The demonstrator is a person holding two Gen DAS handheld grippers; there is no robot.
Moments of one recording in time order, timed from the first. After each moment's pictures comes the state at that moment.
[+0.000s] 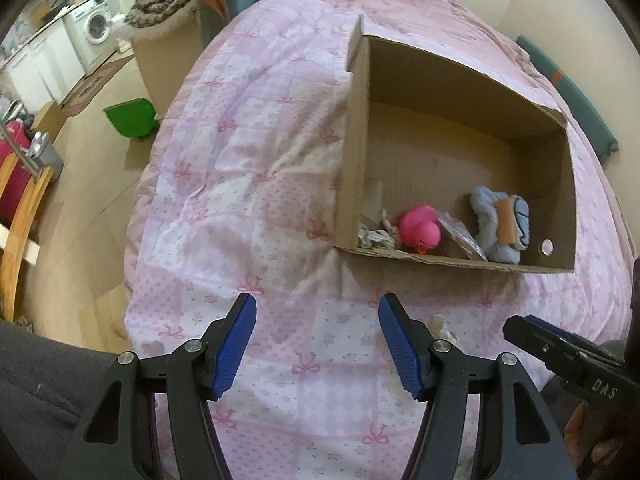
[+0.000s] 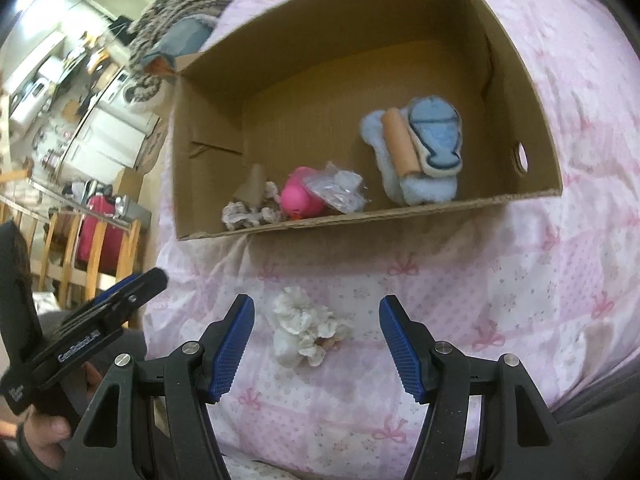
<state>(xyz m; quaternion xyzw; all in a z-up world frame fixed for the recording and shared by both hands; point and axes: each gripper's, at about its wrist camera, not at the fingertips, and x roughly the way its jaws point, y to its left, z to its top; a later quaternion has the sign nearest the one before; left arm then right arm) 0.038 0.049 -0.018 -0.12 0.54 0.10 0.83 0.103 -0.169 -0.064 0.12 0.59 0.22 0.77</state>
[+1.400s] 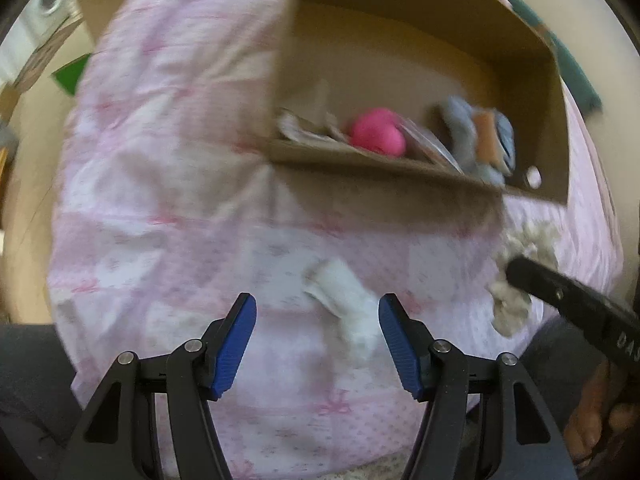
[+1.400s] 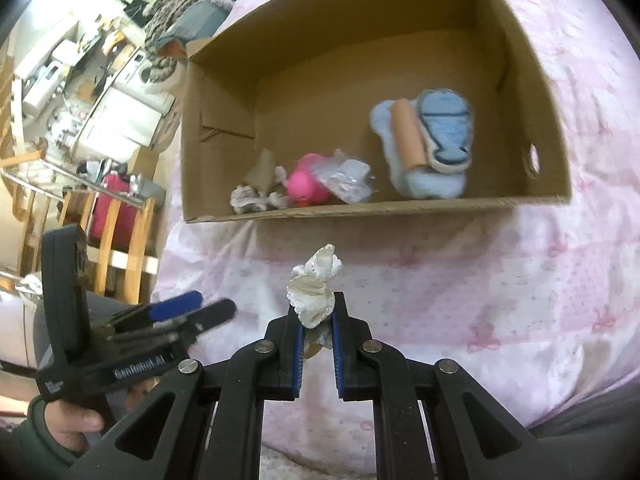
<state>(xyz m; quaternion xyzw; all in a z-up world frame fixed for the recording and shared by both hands) 0.045 0.006 -0.073 -0.13 0.63 0.00 0.77 0.106 -0.180 -0.063 0.11 0.60 0.26 0.75</state>
